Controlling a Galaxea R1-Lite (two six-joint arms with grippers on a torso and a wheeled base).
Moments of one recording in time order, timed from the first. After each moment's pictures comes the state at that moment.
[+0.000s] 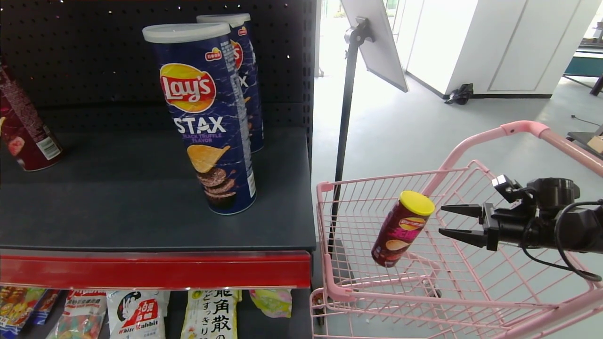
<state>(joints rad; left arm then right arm) 0.10 0.10 0.00 0.00 -0.01 -0.01 -0.26 2.10 -0.90 -0.44 1.18 -0.63</state>
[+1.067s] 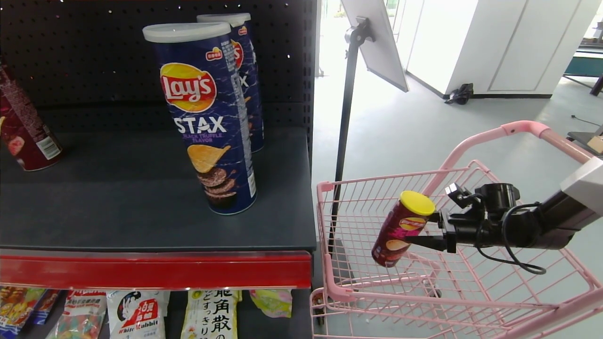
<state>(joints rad) 0.10 0.10 0.00 0.00 -0.01 -0.01 -0.12 2.29 -1.04 -0.44 1.18 -0.63</state>
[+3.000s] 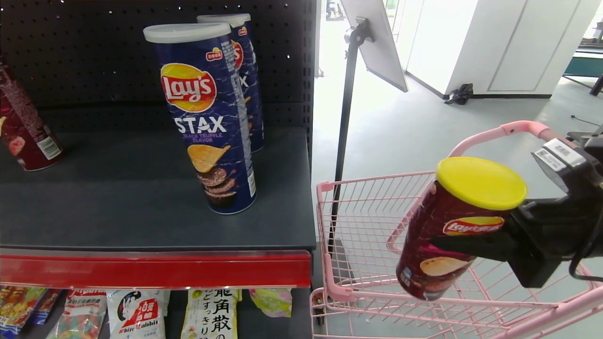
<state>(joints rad) 0.10 0.10 0.00 0.00 -0.01 -0.01 0.25 1.43 -0.66 -0.40 1.13 -0.45</state>
